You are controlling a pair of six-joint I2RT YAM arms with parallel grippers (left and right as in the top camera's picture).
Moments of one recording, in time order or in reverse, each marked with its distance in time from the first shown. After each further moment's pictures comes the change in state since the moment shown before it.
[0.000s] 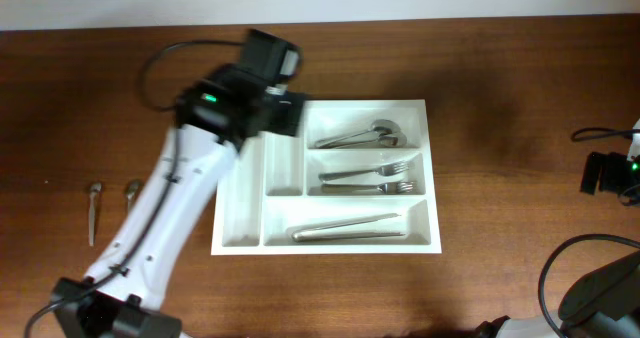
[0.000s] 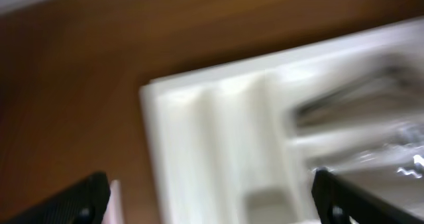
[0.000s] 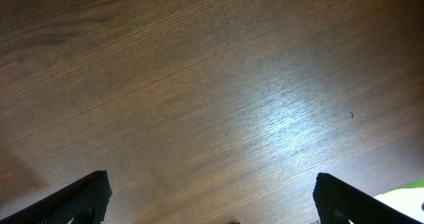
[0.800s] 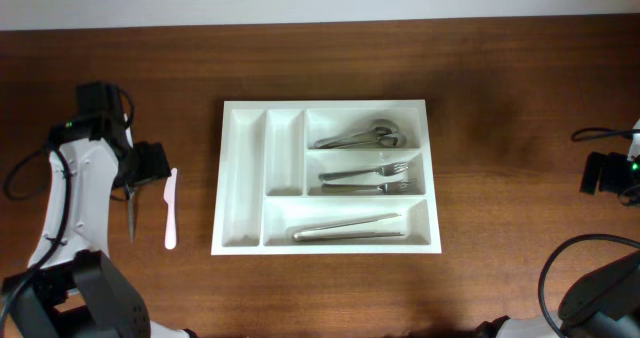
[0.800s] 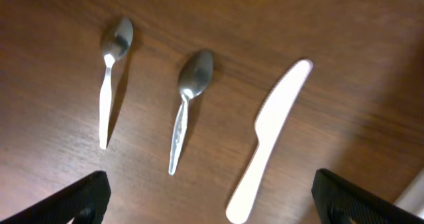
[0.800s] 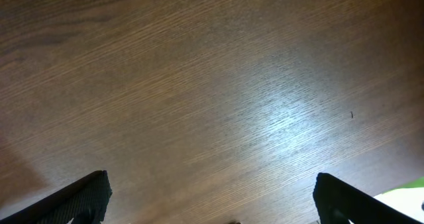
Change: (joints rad) left arm 0.649 0.001 -0.392 0.034 0.043 0.003; right arm 0.000 0.000 0.000 0.000 0.000 0.000
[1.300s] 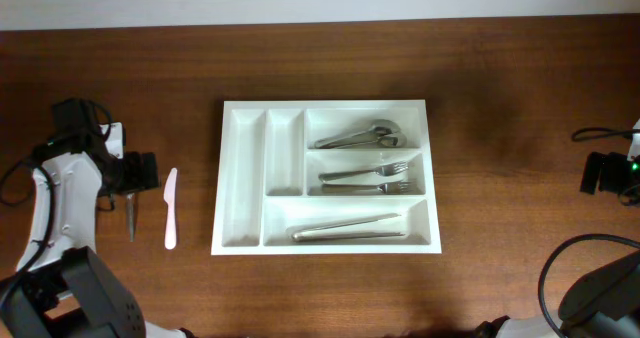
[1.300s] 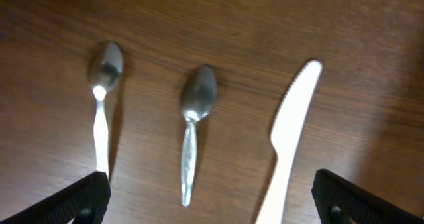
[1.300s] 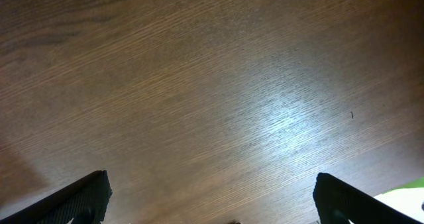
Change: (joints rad) left arm 0.119 0.000 -0.074 0.128 0.128 0.245; right arm 0.000 0.000 0.000 0.000 0.000 0.001
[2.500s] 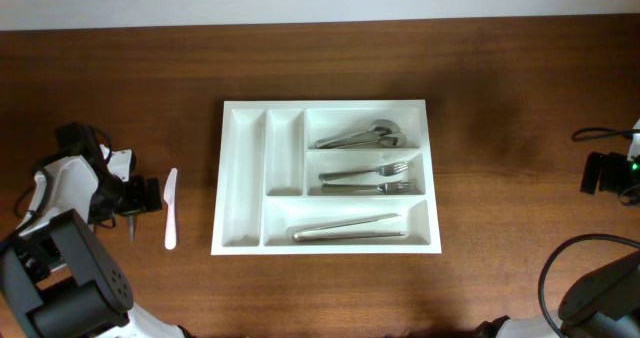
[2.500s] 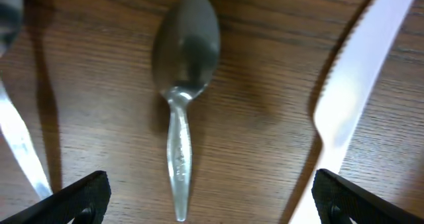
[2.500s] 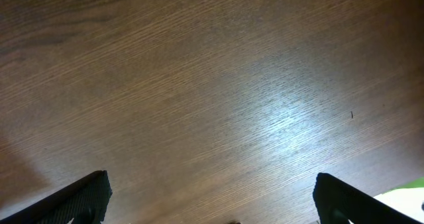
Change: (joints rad) left arm 0.077 0.149 -0.068 0.023 0.061 0.116; right arm 0.000 0.000 0.000 0.000 0.000 0.000
